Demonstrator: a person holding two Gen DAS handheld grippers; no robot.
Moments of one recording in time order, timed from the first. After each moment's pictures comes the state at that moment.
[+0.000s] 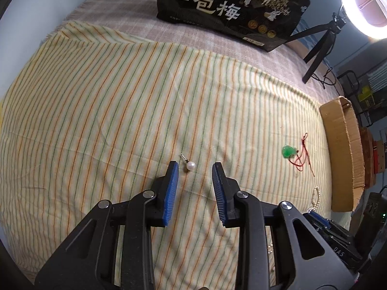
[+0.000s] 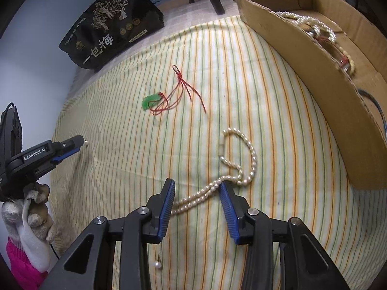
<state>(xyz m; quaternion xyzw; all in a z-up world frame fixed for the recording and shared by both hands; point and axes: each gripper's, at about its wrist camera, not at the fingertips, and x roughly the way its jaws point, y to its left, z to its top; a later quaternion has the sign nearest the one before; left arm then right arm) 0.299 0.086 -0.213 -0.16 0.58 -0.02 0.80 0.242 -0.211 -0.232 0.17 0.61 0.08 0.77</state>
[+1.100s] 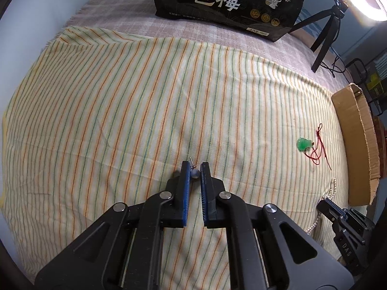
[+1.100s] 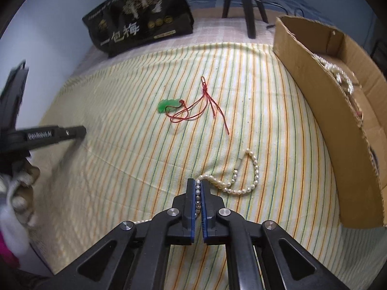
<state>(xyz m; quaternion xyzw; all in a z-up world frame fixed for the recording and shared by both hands) 0.300 0.076 -0.217 -0.11 0.59 -0.01 0.80 0.248 -0.192 -0.225 0.07 0.57 0.11 0.81</state>
